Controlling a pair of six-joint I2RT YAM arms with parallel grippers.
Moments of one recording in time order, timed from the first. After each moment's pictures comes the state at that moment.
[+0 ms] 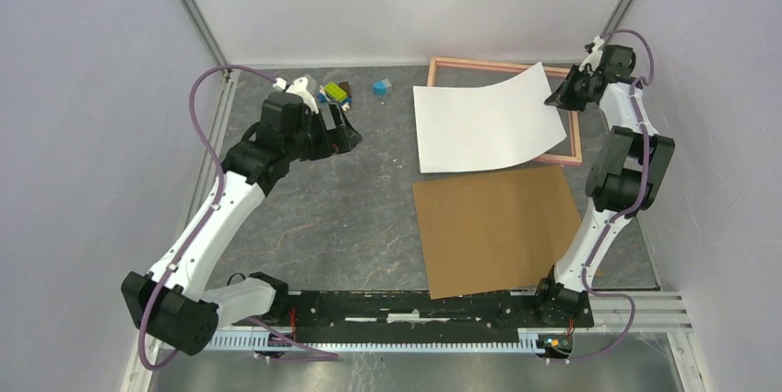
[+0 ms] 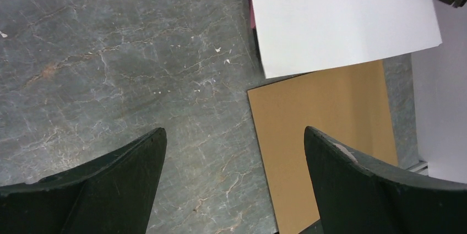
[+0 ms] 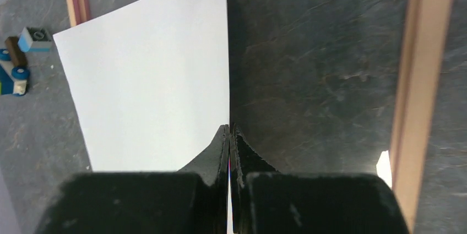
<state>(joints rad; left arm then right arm) -0.39 1.14 1.16 -0.58 0.09 -0.53 -0.29 2.06 1.73 -0.53 -0.49 0.20</state>
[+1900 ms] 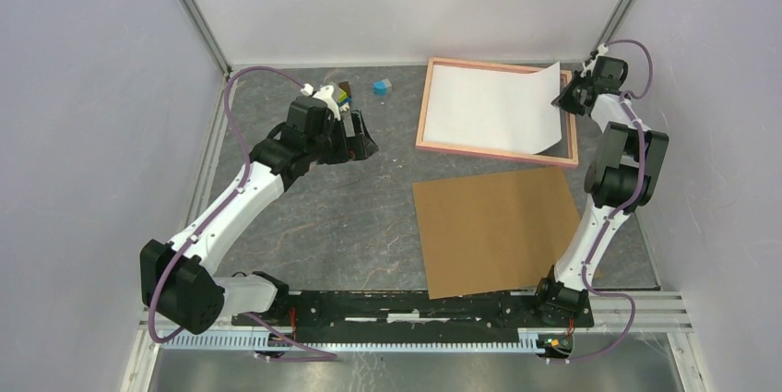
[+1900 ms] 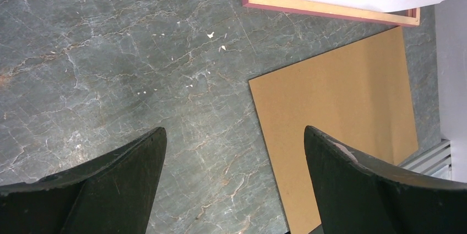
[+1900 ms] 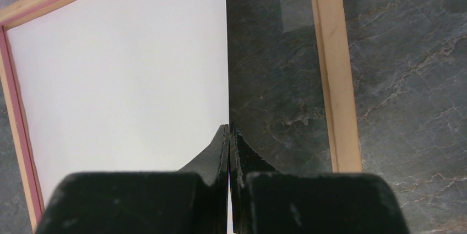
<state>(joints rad) -0.45 1.27 1.09 -0.47 0.11 -0.50 -0.30 2.11 1.61 -0.23 -0.27 0.28</state>
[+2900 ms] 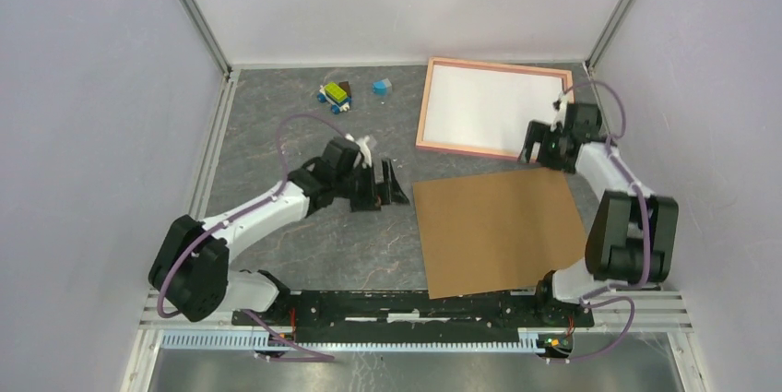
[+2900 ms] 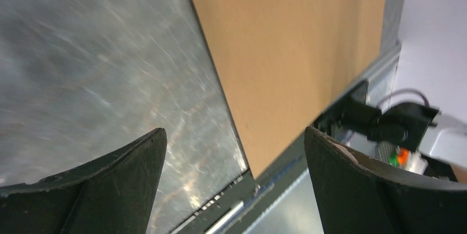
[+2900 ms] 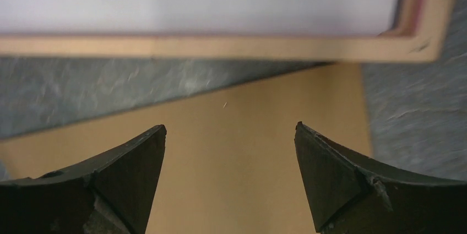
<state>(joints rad) -0.57 1.33 0.84 -0.30 0.37 -0.68 -0.17 1.58 1.06 -0.44 -0.10 0.11</state>
